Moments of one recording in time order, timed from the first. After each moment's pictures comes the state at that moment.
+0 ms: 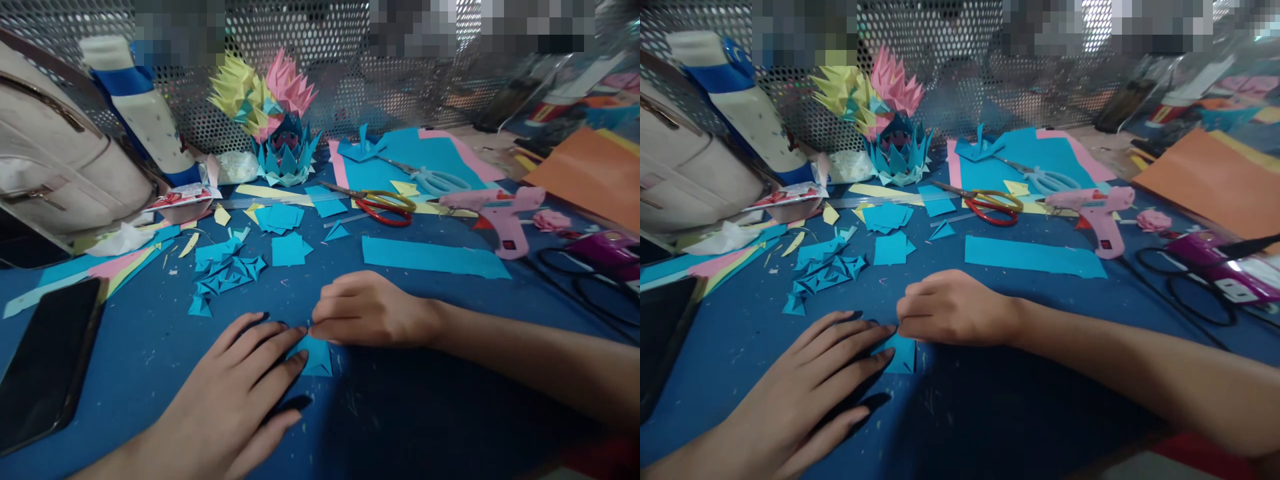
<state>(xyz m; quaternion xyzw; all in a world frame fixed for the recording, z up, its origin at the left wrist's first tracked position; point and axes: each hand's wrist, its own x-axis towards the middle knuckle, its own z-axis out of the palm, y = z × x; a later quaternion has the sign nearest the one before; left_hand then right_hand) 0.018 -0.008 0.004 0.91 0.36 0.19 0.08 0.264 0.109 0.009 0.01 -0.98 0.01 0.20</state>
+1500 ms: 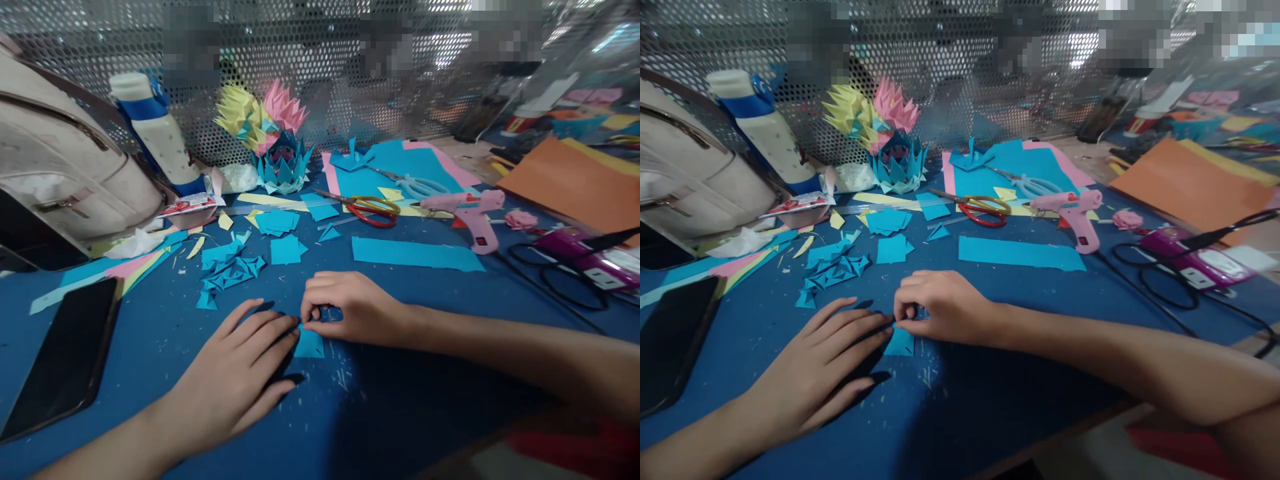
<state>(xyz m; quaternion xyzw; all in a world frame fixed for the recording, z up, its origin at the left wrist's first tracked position) 0.016 -0.007 0.005 0.92 0.34 0.18 0.04 0.249 0.085 0.011 -0.21 -0.93 0.25 0.18</state>
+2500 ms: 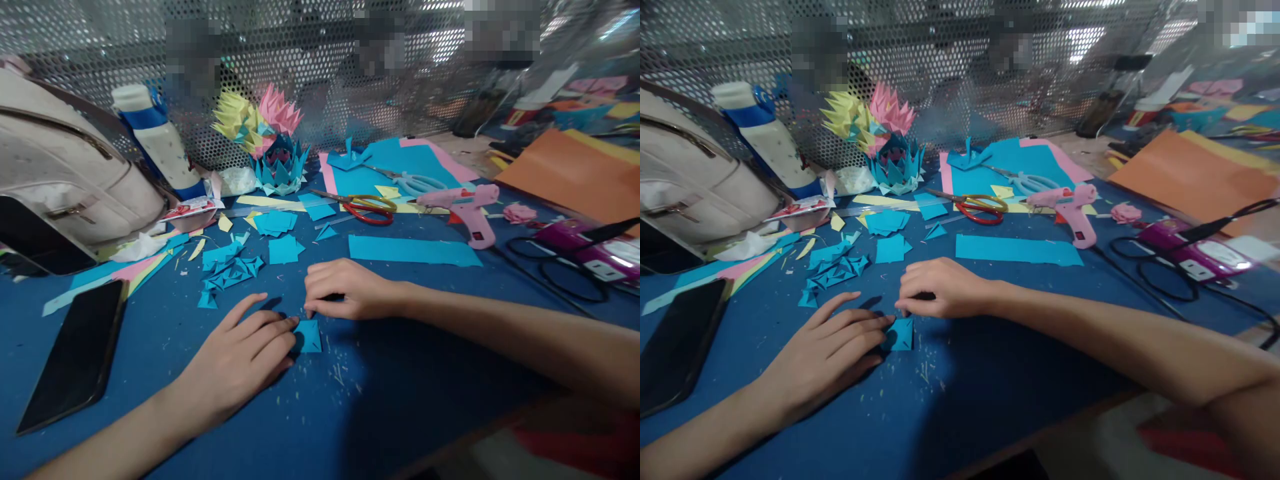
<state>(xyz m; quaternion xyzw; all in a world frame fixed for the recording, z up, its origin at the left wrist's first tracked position) 0.021 0.001 0.004 0.93 0.31 0.19 -0.01 0.255 0.111 0.006 -0.08 -0.94 0.27 0.19</state>
